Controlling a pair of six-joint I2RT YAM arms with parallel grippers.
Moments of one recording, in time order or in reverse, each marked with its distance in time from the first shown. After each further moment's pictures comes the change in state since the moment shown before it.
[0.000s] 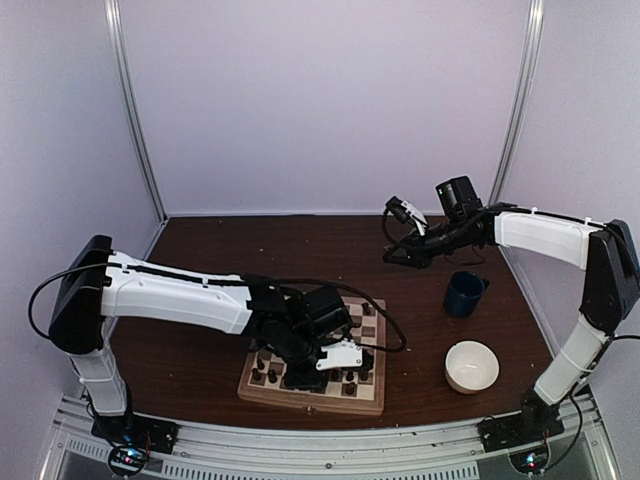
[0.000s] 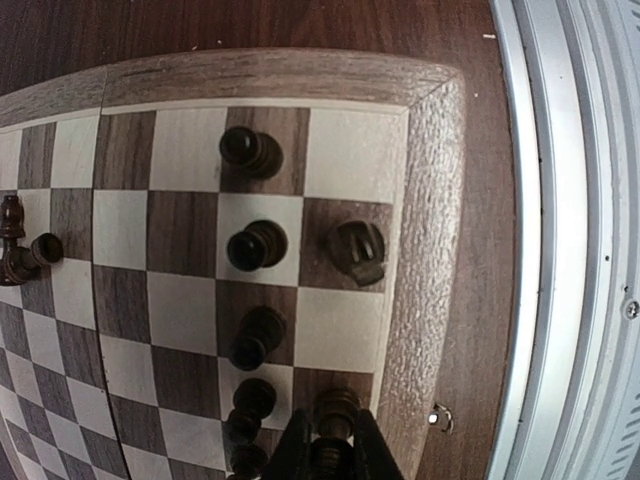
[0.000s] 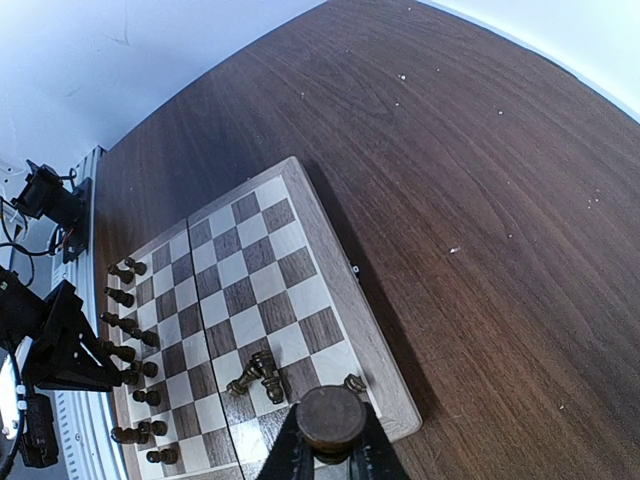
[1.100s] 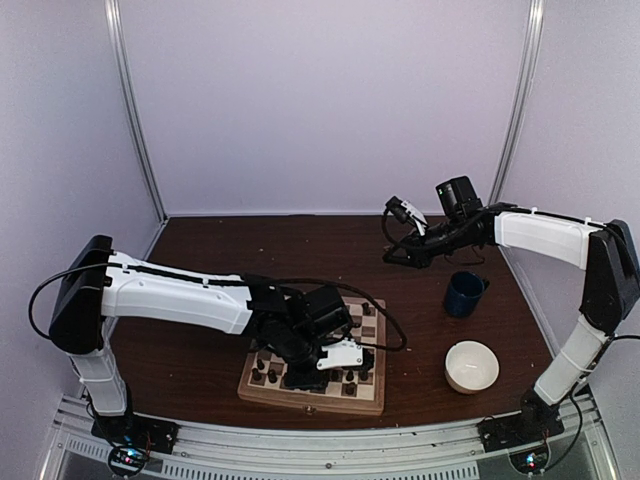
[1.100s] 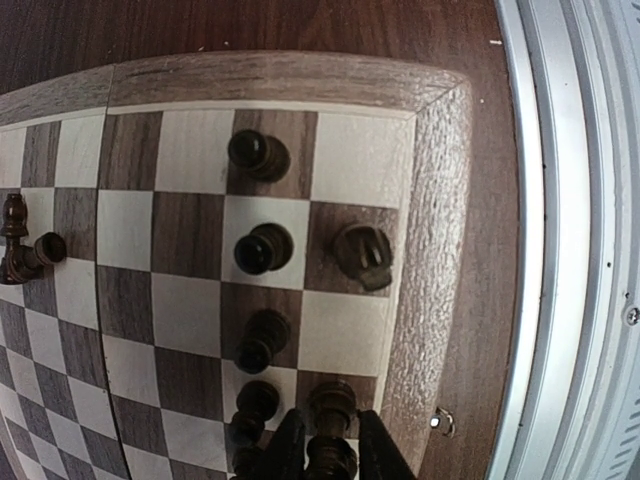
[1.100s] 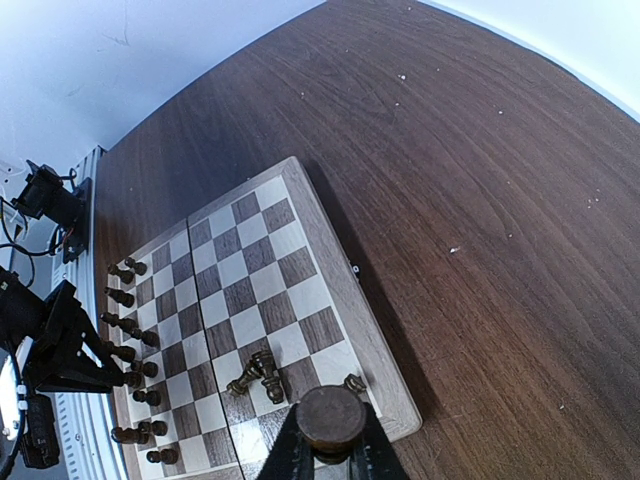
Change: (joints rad) left arm 0.000 0.003 0.000 0.010 -0.006 -0.014; right arm 0.000 0.000 0.000 0.000 0.000 0.000
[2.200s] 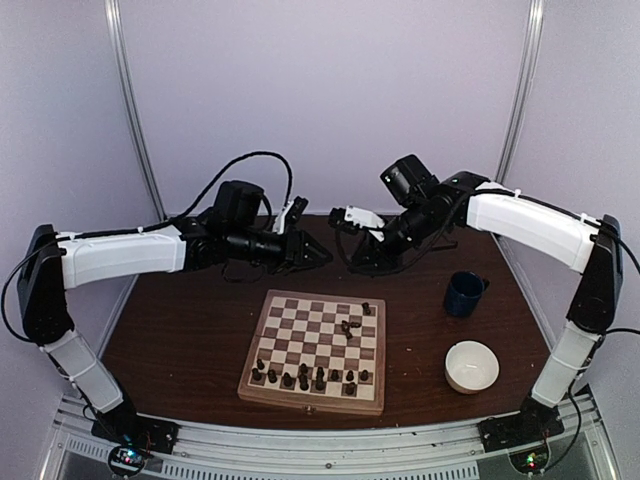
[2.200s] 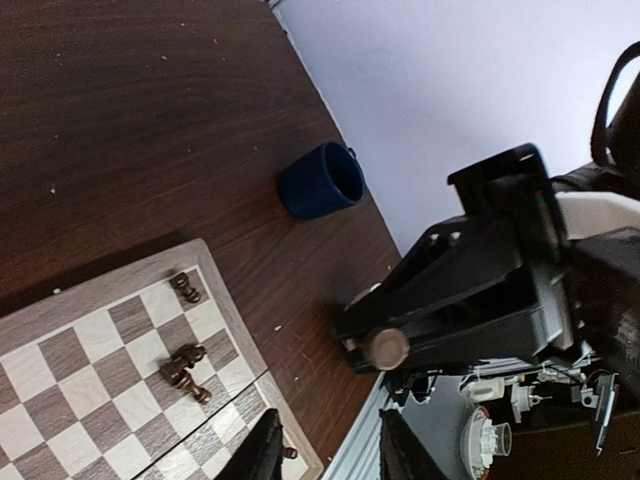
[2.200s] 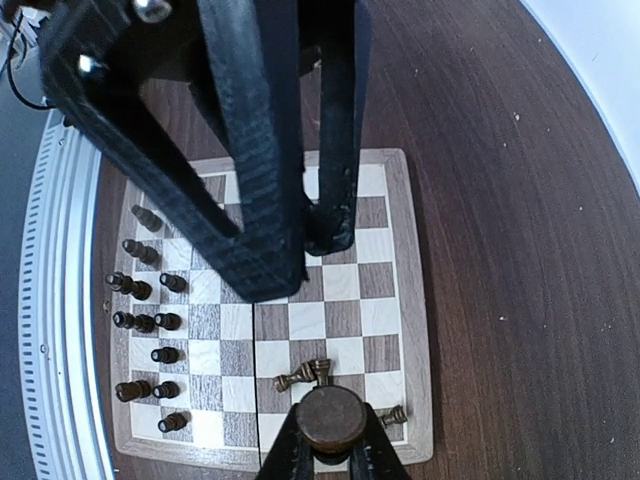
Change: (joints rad) left arm 0.467 -0.215 -0.111 0.651 0.479 -1.094; right arm 0.307 0.078 0.367 -0.407 0.263 -0.313
